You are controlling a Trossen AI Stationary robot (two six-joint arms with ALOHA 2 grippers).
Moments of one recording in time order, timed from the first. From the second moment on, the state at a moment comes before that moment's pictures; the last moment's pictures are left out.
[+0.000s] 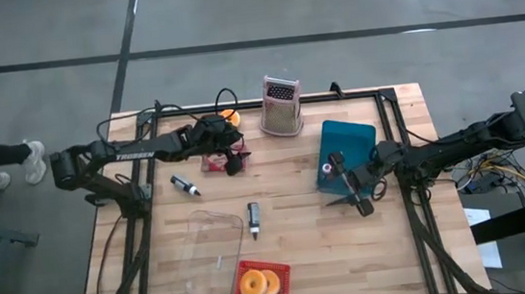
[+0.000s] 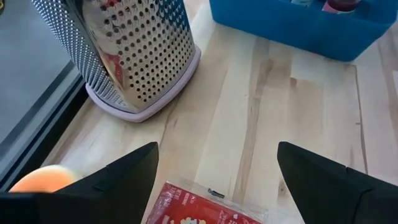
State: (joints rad) left arm 0.39 1.45 0.79 -0.02 0.04 0.13; right arm 0.06 1.00 0.30 0.71 -0.34 -0.13
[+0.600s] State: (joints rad) left arm 0.39 1.45 0.79 -0.02 0.07 0.16; right arm 0.06 1.00 0.30 0.65 -0.31 -0.01
